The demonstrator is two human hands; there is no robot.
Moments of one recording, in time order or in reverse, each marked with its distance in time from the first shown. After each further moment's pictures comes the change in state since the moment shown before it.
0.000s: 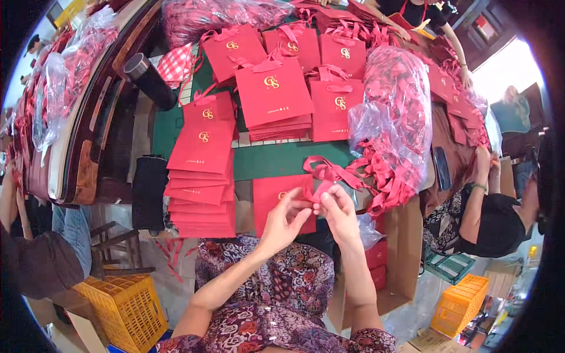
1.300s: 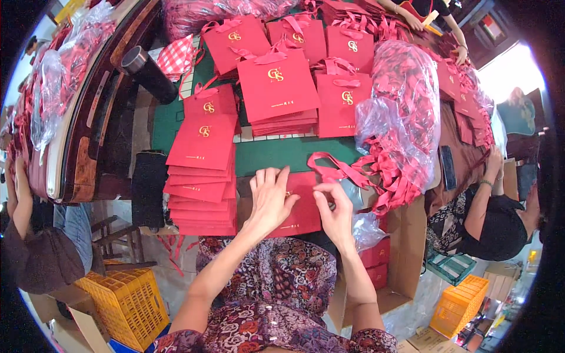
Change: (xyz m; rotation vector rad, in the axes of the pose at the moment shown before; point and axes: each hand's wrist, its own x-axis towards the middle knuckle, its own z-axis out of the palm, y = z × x) left_hand 0.039 0.002 -0.034 0.900 0.018 0.239; right_hand 0.006 0.009 0.014 -0.897 0.132 -0.438
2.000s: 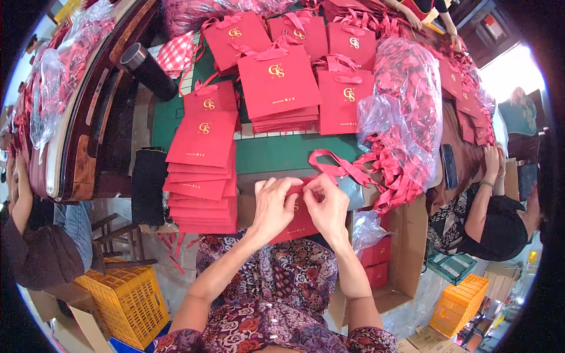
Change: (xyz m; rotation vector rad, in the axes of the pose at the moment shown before) left_hand -0.010 0.011 -0.003 -0.246 0.076 0.018; right_hand 0.010 -0.015 0.019 -0.161 -0.008 0.044
